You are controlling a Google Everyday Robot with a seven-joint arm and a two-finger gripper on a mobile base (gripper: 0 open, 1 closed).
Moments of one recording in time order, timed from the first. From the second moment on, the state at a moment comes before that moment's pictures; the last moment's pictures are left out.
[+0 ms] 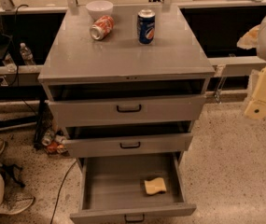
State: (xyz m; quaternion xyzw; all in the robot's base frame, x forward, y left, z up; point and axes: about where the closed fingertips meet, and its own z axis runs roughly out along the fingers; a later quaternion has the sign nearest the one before) arm 0.438 -0.216 0.979 -0.60 0.78 -0.04 0.16
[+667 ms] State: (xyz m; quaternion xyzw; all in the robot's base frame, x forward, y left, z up) arm 0.435 -0.216 0.940 -0.60 0.78 0.00 0.18
